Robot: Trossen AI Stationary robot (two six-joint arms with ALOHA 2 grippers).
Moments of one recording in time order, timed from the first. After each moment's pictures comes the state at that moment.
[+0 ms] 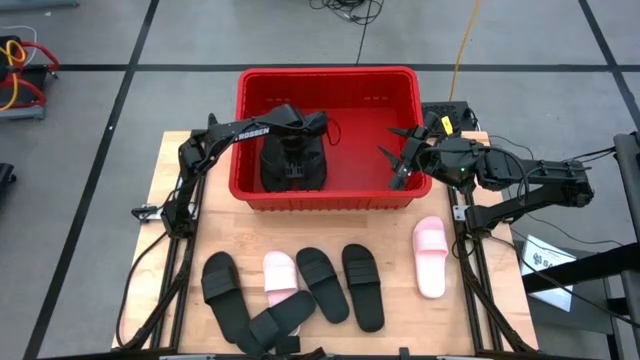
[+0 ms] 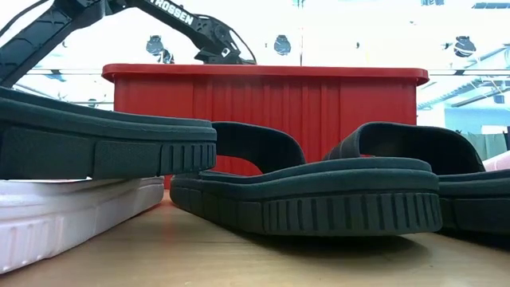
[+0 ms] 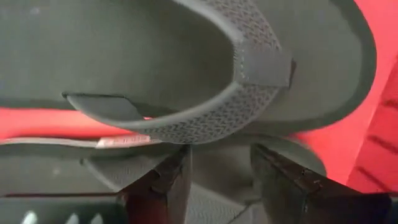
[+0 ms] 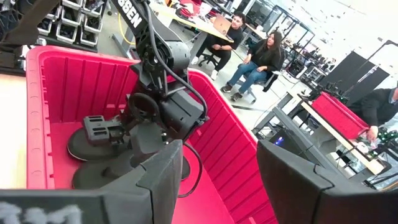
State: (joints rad) left arm 0.52 2.11 1.83 -1.24 -0.02 0.42; right arm 0.02 1.07 1.25 -0.44 0.68 -0.35
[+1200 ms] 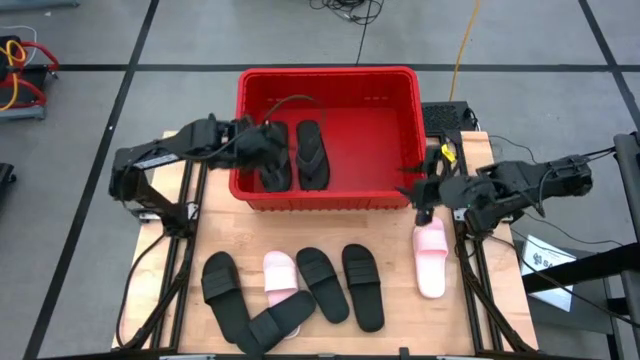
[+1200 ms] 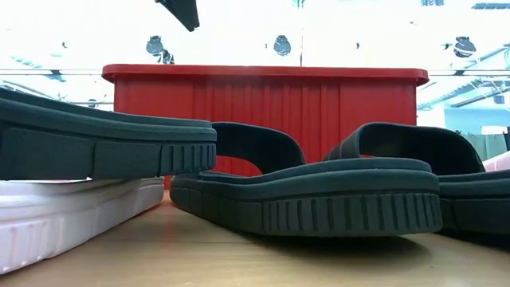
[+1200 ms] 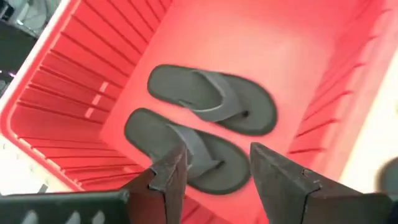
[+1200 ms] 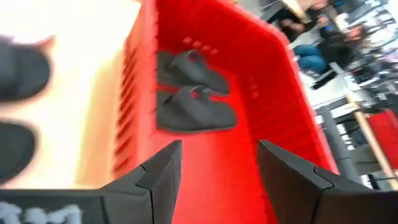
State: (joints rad) left arm 0.11 1.53 1.84 -1.34 -0.44 -0.22; right arm 0.28 1.02 1.25 -0.93 0.68 -0.26
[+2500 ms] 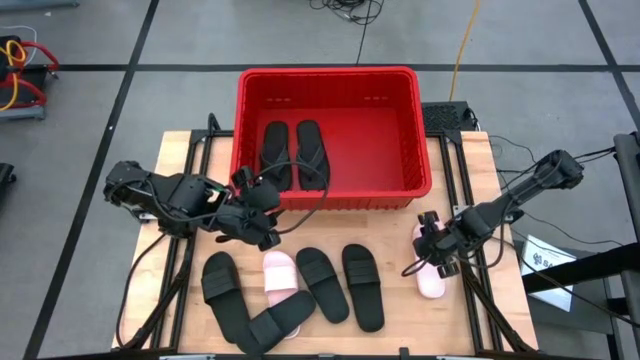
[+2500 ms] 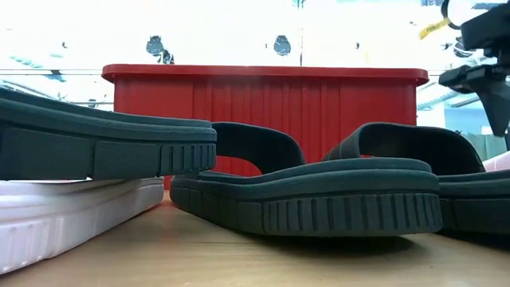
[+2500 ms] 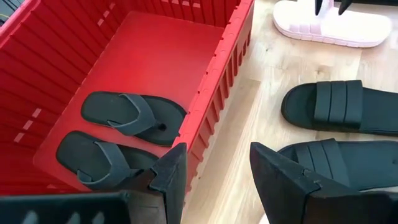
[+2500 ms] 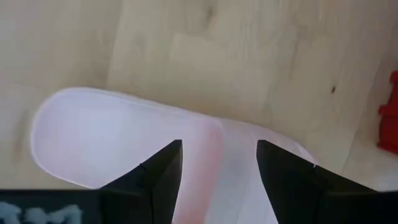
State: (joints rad) left arm -0.36 1.54 1.84 -1.33 -0.60 -0.55; right arm 0.53 1.03 0.68 -1.00 0.08 0.28
